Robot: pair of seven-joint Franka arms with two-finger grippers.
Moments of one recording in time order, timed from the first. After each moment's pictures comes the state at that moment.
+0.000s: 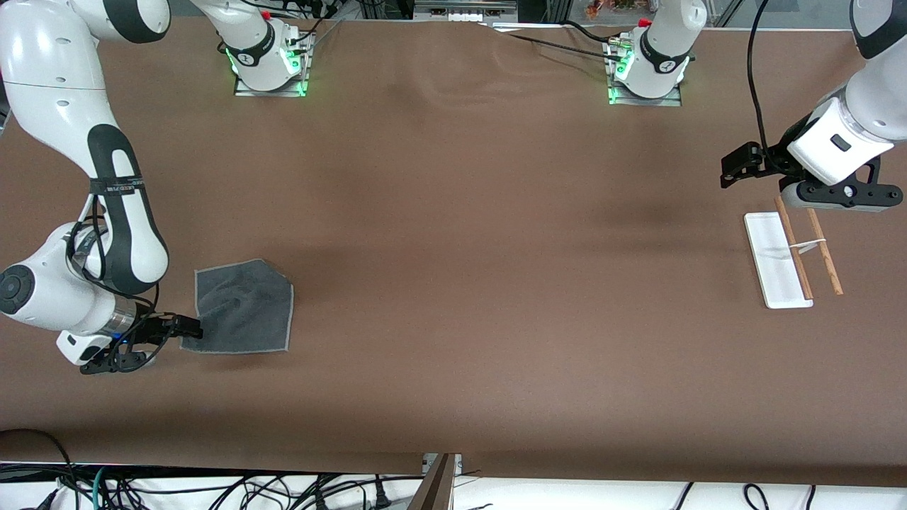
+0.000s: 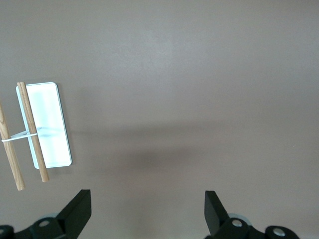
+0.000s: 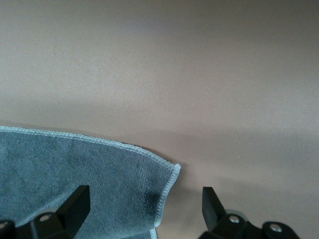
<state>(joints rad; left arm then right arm) -0.01 0.01 -0.07 -1.68 -0.03 1.60 -0.05 -0.10 0.82 -0.01 -1.40 0.17 2.28 -0.37</state>
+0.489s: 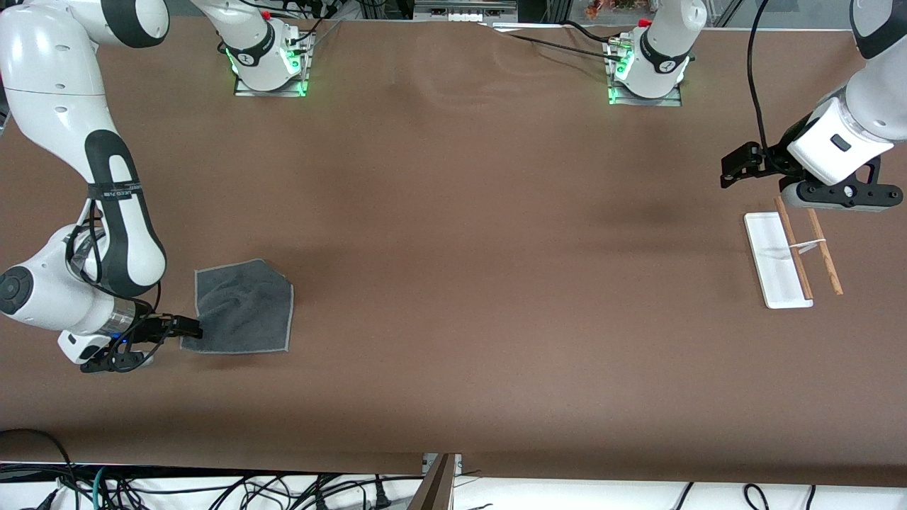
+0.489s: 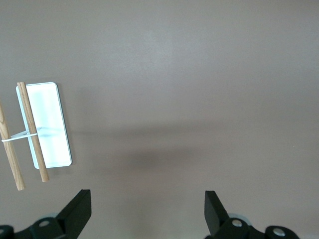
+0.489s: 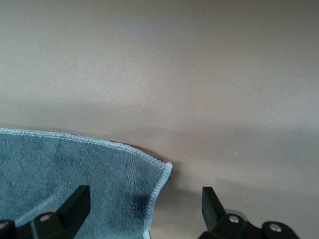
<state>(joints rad) -0.01 0.01 -0.07 -1.68 -0.03 1.60 -0.05 -0.12 0.84 -0.01 -1.40 0.20 2.29 -0.38</state>
